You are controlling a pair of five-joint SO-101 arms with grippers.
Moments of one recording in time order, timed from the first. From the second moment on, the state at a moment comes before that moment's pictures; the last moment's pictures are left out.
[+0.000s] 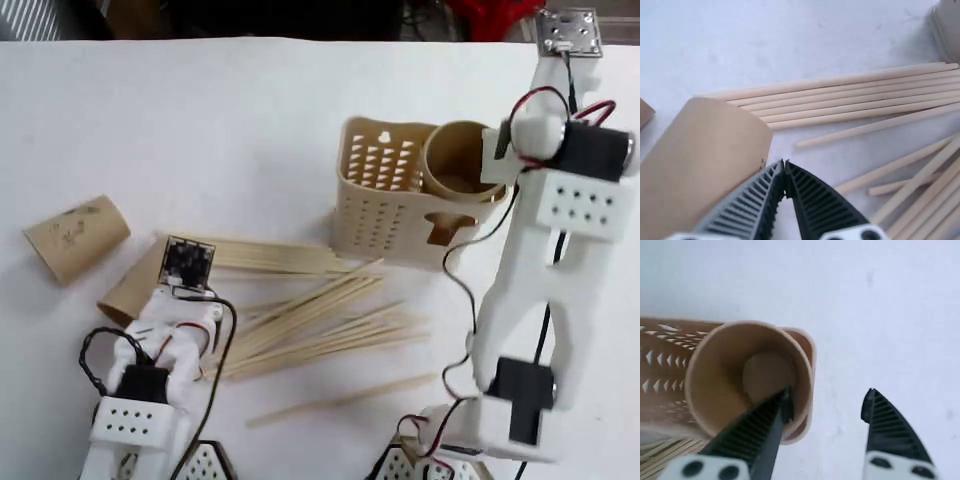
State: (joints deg) left arm -0.7 -79.4 97.7 38.2 -6.4; right arm 9.2 -2.7 -27.3 96.7 12.0
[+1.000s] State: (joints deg) left arm -14.5 -79.4 91.9 44.4 -36.3; right arm 16.7 -80.1 75.9 70.5 32.2
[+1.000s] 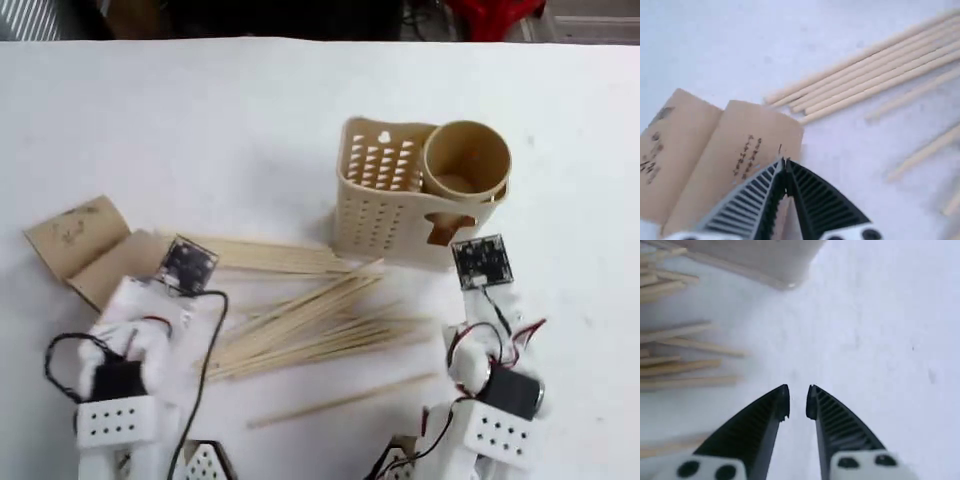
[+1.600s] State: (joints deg) left arm -27.8 -72.9 46.0 86.4 -32.4; right arm 20.3 -102.1 96.4 69.9 39.4
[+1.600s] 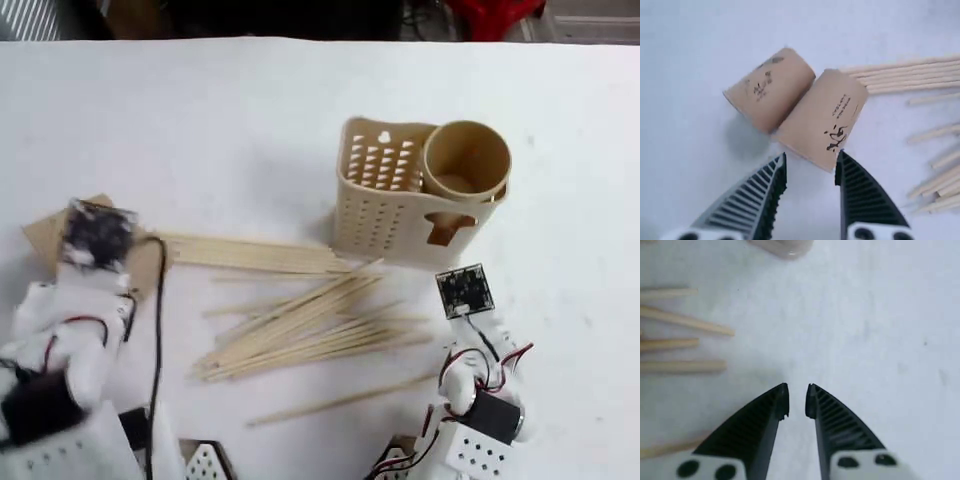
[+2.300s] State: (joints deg) left arm -35.0 -21.3 43.5 70.1 -16.1; right arm 20.3 -102.1 96.4 70.2 39.4
